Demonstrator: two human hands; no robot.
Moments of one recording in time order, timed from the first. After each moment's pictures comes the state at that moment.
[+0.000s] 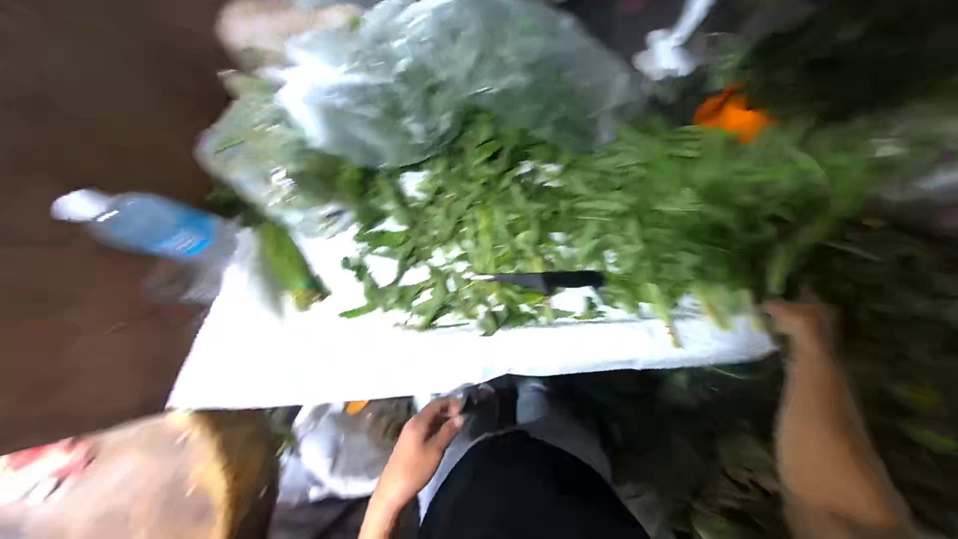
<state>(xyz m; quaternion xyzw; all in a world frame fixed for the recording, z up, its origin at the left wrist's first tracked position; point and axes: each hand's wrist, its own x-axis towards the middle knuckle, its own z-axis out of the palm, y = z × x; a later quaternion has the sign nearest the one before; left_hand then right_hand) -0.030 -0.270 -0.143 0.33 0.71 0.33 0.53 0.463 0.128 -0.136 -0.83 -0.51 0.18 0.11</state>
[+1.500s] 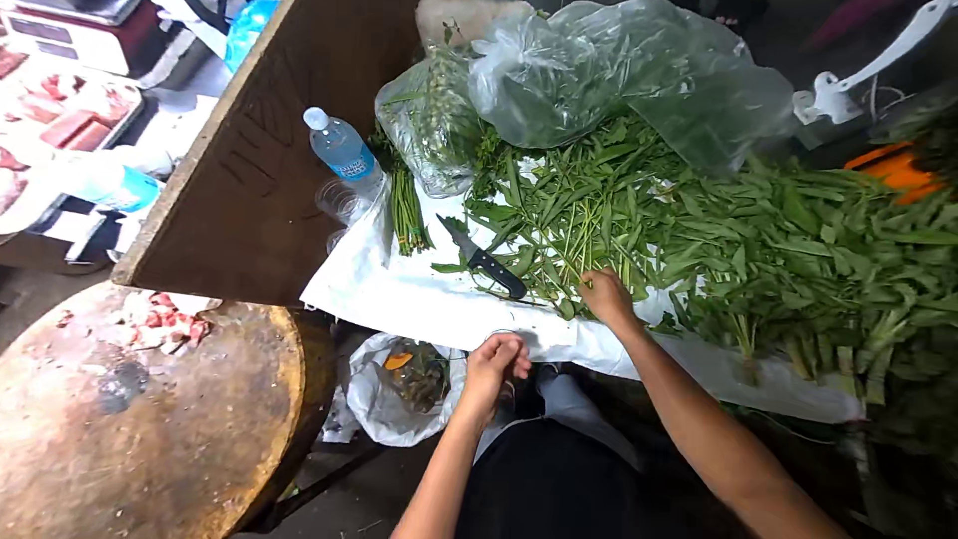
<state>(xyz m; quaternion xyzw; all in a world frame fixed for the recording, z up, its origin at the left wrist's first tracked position) -0.035 -0.254 -0.131 0.06 0.55 0.65 0.53 0.079 0.009 -0.184 -0.52 -0.79 0.32 -0.06</state>
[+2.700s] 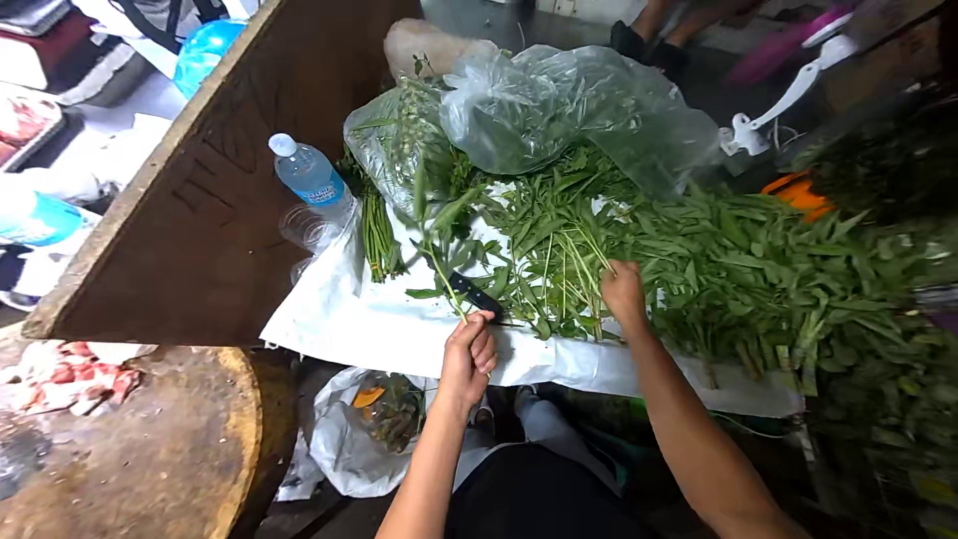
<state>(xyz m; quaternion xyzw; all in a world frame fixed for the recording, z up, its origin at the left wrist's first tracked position) -0.076 -0.207 -0.135 -0.04 0.34 0.75 0.56 0.101 0.050 -0.138 -0.61 -0.75 0.24 0.10</state>
